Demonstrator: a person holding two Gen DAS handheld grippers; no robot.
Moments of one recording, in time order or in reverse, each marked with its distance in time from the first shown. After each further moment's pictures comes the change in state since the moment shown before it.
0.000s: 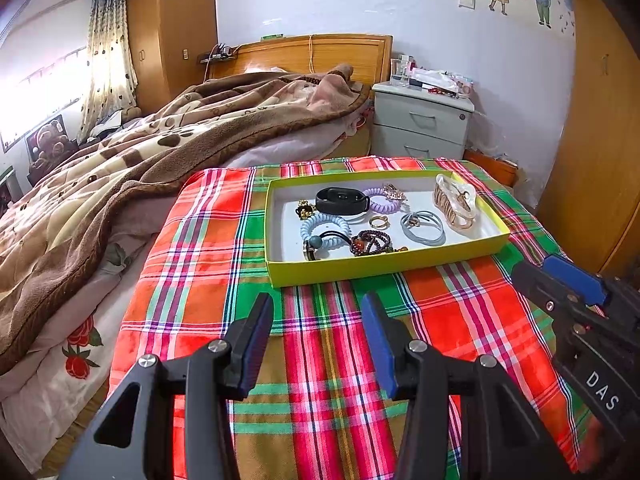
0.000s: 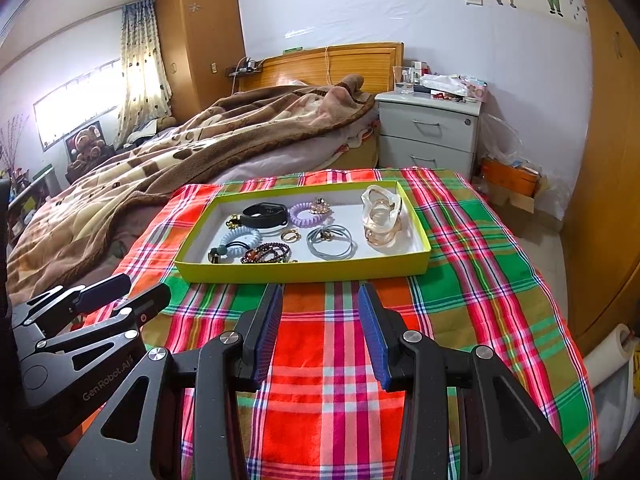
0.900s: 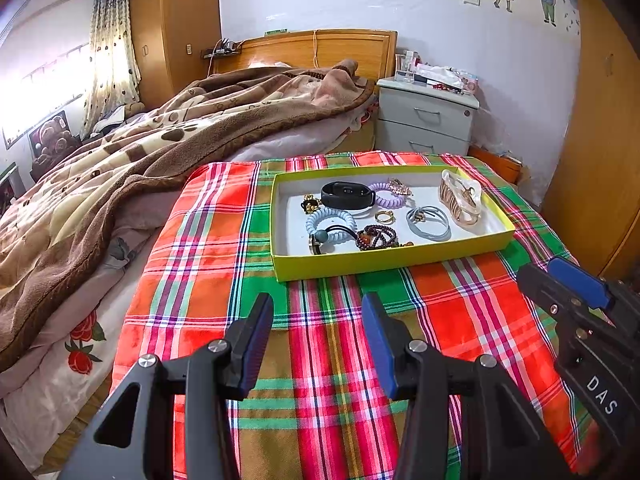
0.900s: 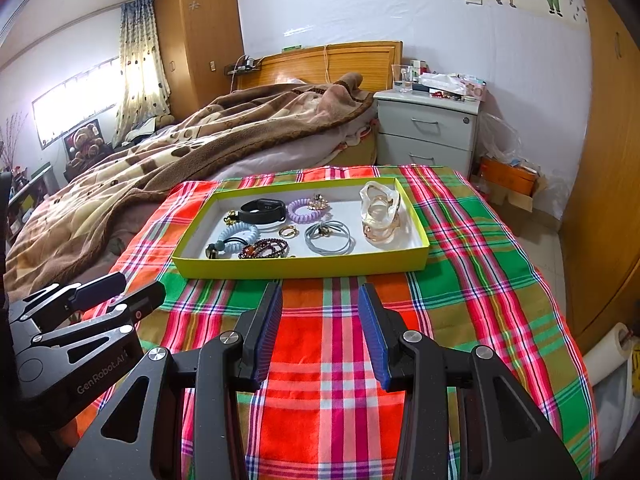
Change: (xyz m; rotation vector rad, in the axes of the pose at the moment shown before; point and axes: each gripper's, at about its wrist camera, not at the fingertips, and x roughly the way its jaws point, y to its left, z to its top) left arm 0.000 0.004 0.000 -0.007 0.023 0.011; right arm 0.000 0.001 -0.001 0.000 0.007 -0.010
